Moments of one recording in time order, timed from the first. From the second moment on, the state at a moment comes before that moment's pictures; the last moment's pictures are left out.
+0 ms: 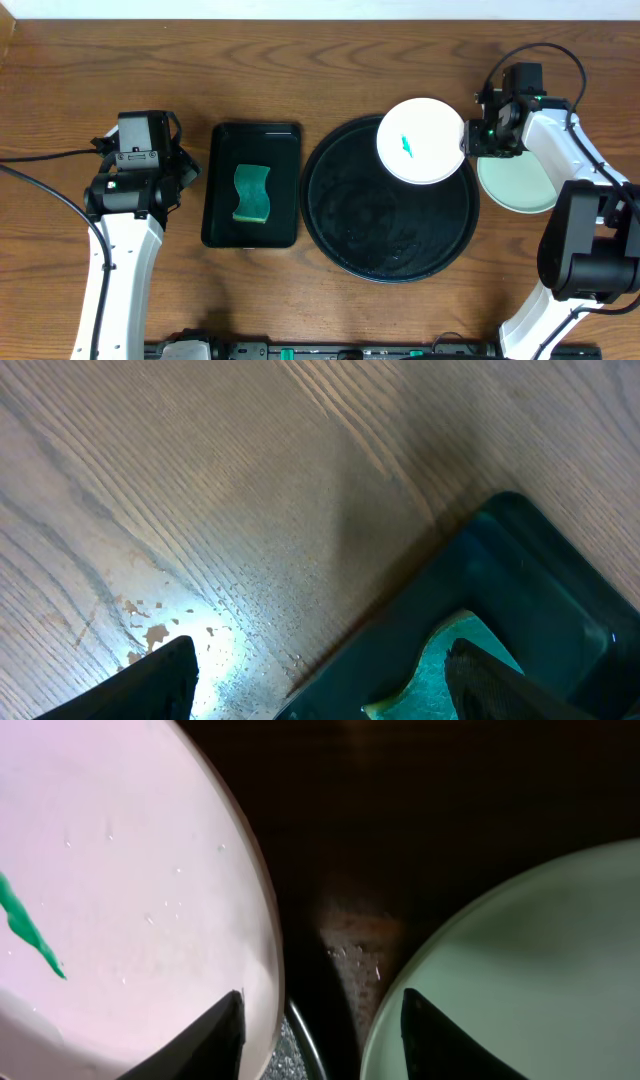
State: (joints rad) left arm 0.07 1.25 1.09 -0.92 -0.27 -0.67; right arm -0.05 1.94 1.36 -0.73 -0.14 -0.01
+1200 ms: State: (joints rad) left arm 0.07 1.25 1.09 -0.92 -0.27 -0.67; right arm -0.03 1.95 1.32 -0.60 -0.17 -0.03
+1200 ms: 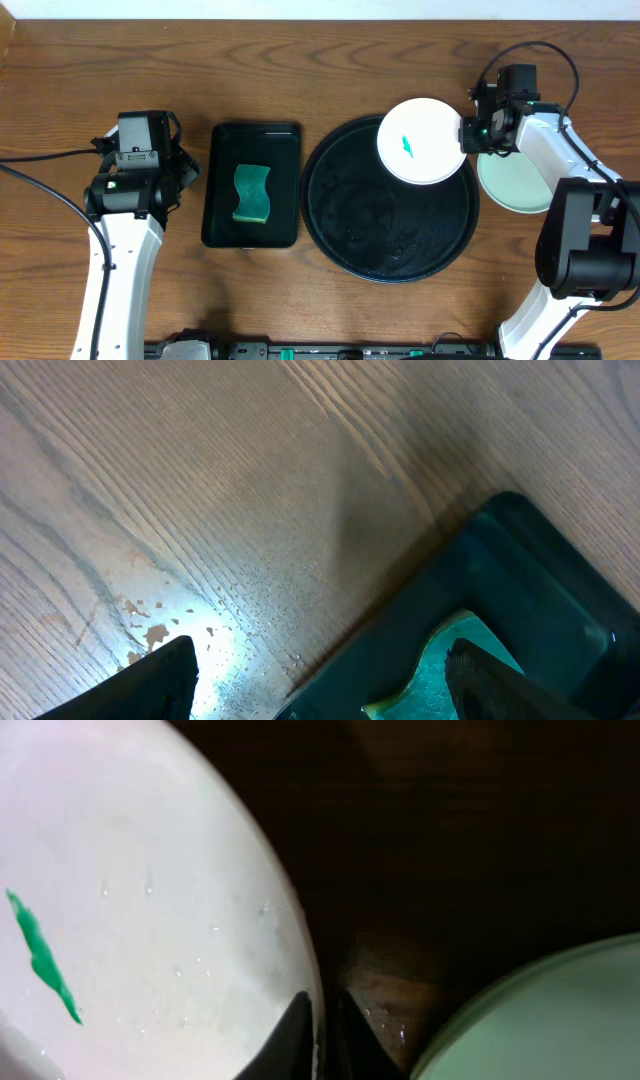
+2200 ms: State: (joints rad) left arm 0.07 1.25 1.09 -0.92 -0.27 -0.67; right arm -0.03 1.87 1.26 -0.84 -0.41 0.21
